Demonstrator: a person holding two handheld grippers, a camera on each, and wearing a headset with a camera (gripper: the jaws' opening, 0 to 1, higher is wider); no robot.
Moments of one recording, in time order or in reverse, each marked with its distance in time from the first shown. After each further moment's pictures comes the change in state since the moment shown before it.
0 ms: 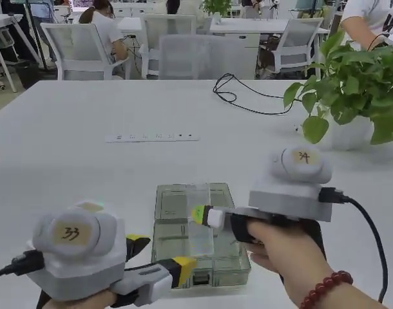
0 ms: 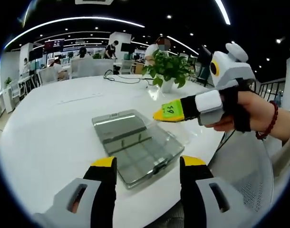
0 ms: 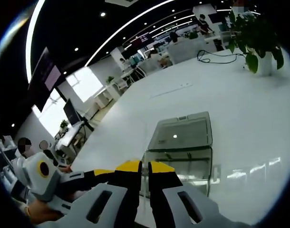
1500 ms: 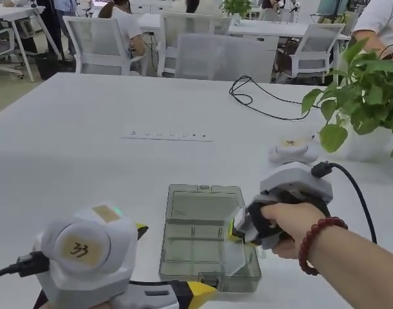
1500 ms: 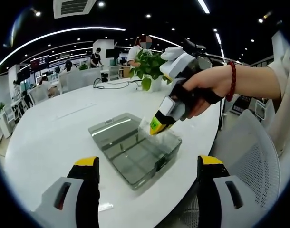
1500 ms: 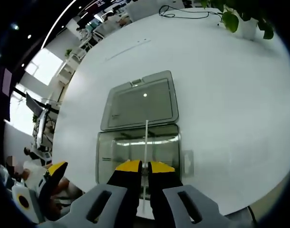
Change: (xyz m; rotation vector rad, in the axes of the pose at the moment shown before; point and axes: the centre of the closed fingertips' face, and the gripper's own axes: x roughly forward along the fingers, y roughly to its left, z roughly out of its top) left arm -0.004 -0.005 -0.001 0.173 -0.005 -0.053; right arm 0.027 -0.066 -0.038 0.191 0.390 -0.256
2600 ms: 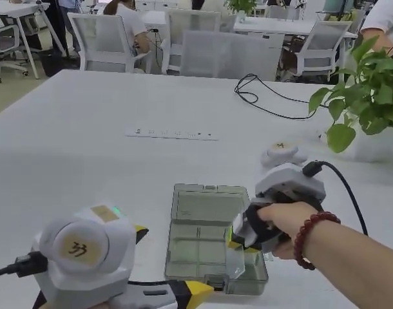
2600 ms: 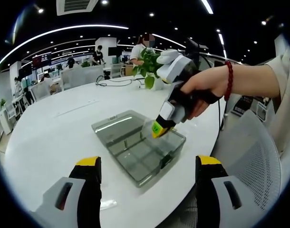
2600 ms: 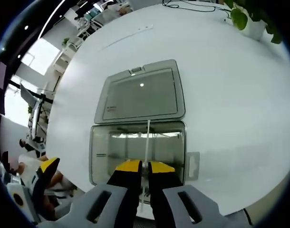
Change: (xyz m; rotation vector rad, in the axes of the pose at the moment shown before) left arm -0.001 0.011 -0.006 -0.021 0.014 0.011; right arm 0.016 0.000 -0.006 -0.055 0.091 -0.057
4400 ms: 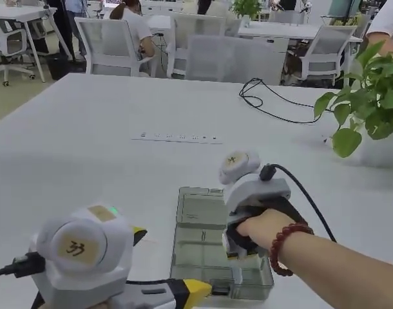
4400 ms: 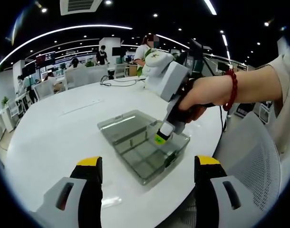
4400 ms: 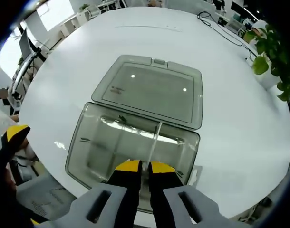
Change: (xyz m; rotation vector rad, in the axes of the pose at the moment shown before) left arm -0.009 0.010 -0.001 -0.016 -0.004 0.033; right arm 0.018 -0.001 -0.004 -0.352 0.041 -0.223
